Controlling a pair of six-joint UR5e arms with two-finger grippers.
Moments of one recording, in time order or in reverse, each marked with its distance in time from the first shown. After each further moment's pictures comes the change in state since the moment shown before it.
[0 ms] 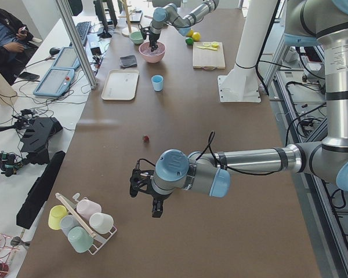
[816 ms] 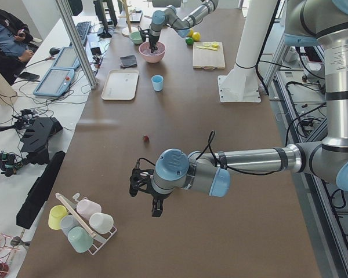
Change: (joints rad) left arm 0.000 0.000 -0.003 0.000 0.000 0.000; right arm -0.009 0.023 -0.024 -0.035 -0.011 -0.001
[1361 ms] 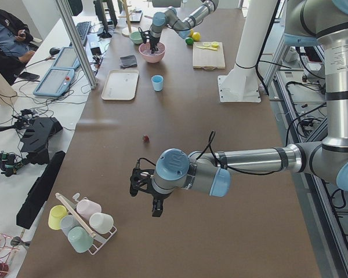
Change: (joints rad) left arm 0.000 0.002 -0.002 0.000 0.000 0.000; right arm -0.009 -0.005 -0.010 0.007 -0.007 -0.003
